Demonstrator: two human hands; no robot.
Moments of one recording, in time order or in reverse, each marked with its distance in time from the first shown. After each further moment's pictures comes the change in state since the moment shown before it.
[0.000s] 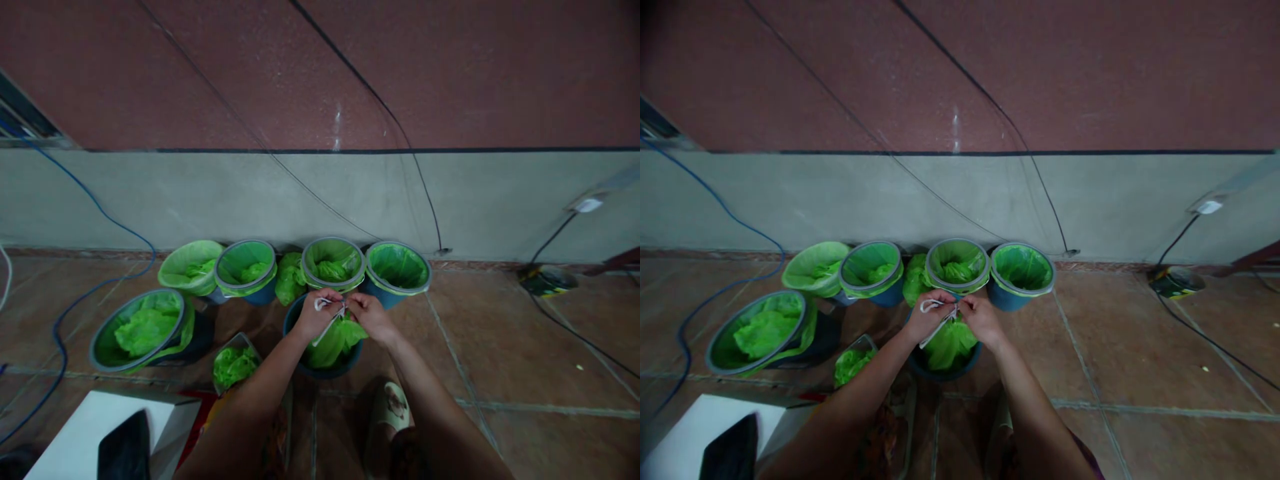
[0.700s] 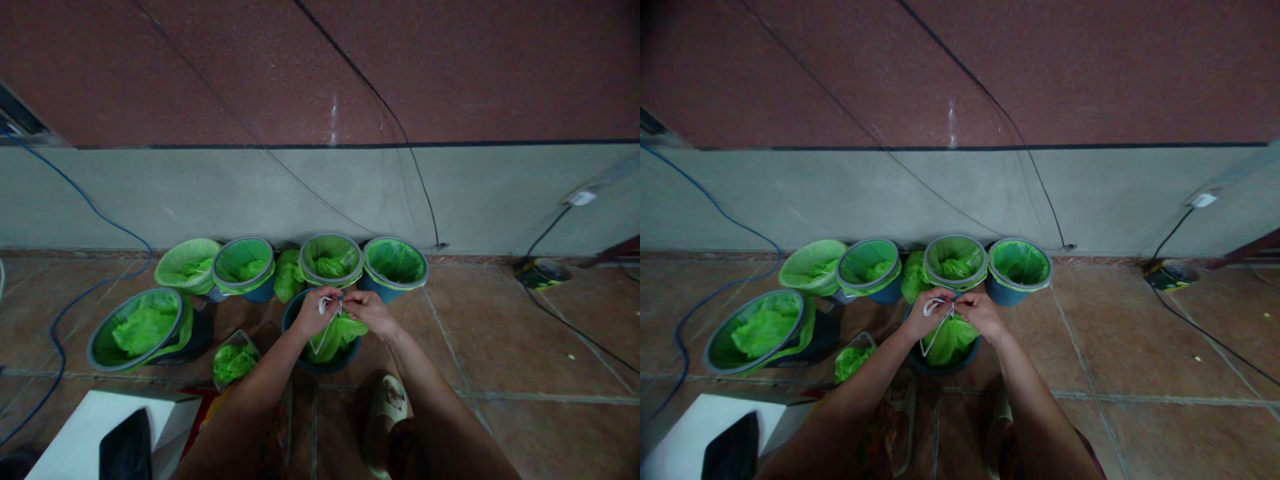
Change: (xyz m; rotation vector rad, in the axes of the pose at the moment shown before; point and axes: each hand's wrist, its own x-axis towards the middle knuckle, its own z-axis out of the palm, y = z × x) left_hand -0.002 -0.003 -0.003 0.233 -0.054 0.142; right_hand -0.001 0.003 -0.001 0.213 -0.062 0.081
